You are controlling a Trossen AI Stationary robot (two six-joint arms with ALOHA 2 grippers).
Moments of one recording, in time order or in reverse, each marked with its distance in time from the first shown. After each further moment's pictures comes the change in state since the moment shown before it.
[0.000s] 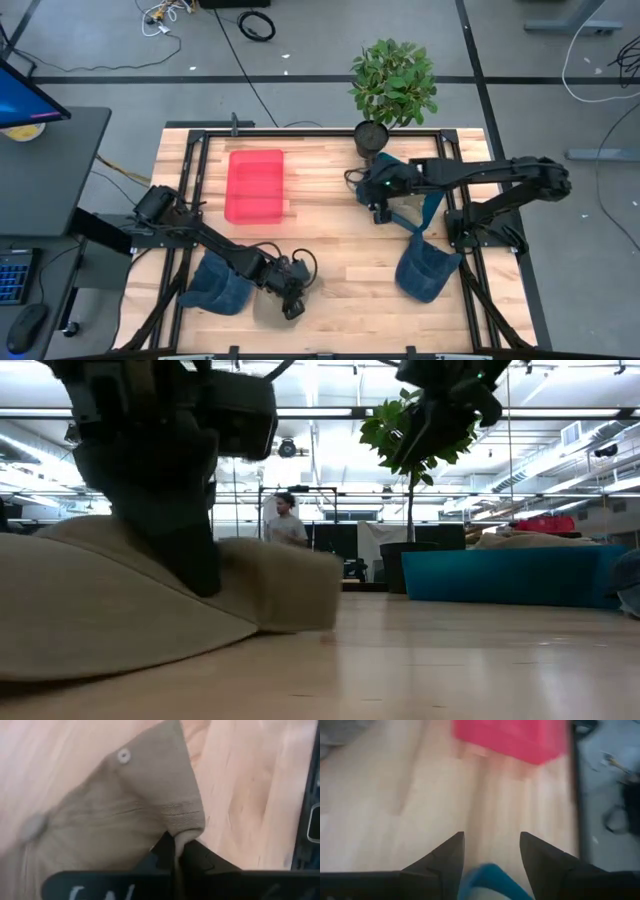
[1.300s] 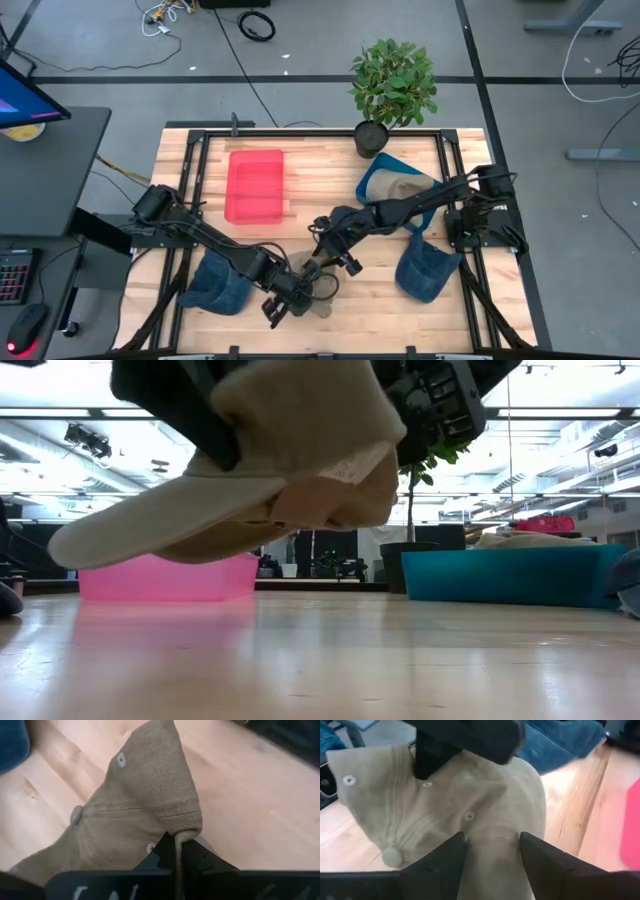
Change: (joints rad) left arm 0.005 -0.009 0.266 -0.292 0.037 1.297; right arm 0.200 0.459 0.000 0.655 -0.453 0.077
